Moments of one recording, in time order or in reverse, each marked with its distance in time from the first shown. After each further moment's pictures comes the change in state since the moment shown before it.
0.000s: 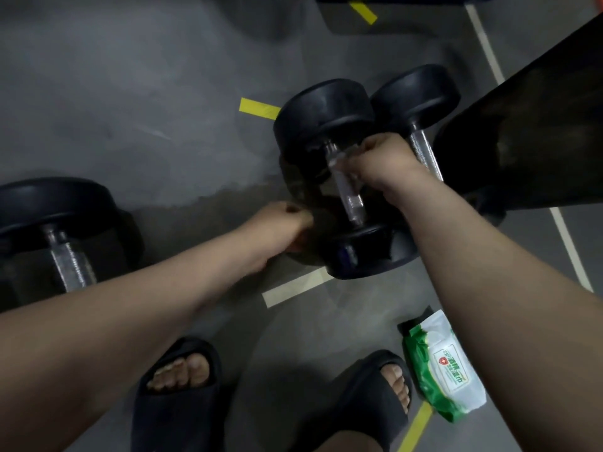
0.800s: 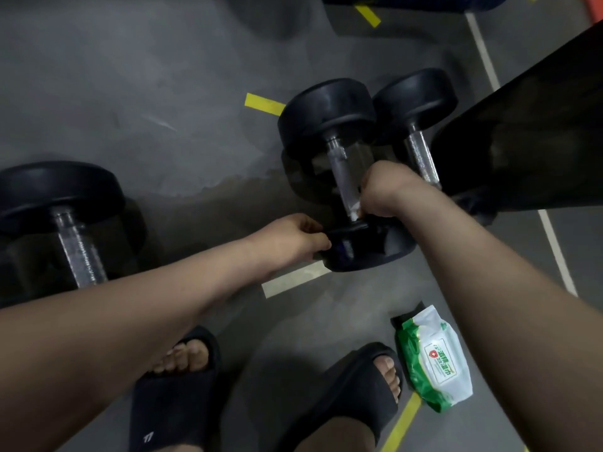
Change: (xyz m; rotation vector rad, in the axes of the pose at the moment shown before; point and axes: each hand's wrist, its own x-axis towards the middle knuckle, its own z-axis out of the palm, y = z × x) left_hand -0.024 -0.012 0.010 0.164 -0.112 0.009; right_hand -0.029 0.001 -0.006 -0.898 -0.207 0.023
